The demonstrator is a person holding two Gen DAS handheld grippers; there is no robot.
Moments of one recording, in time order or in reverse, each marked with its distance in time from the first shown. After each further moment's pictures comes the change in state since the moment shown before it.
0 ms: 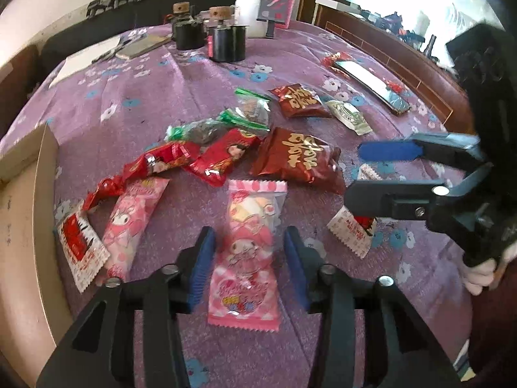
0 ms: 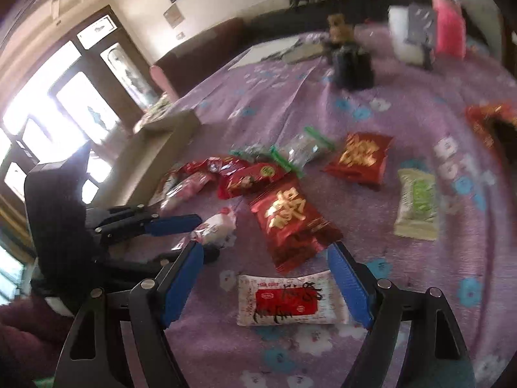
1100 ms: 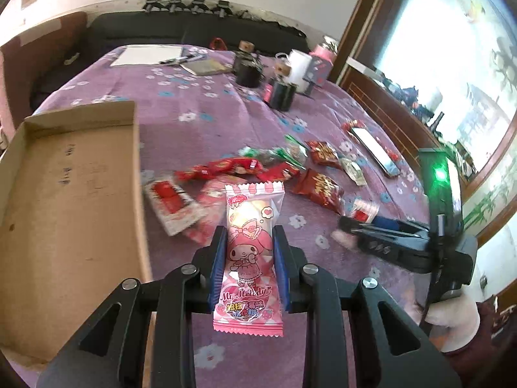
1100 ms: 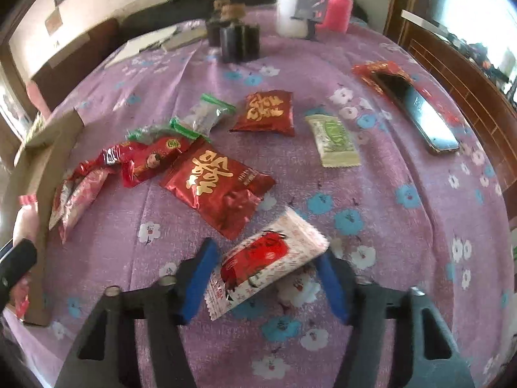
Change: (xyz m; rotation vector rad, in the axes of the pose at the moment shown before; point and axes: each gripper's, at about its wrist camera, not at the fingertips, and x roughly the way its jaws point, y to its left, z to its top) left arm -0.087 0.068 -0.042 -0.284 -0.177 -0.059; right arm 0.020 0.025 -0.032 0.284 0.041 -0.541
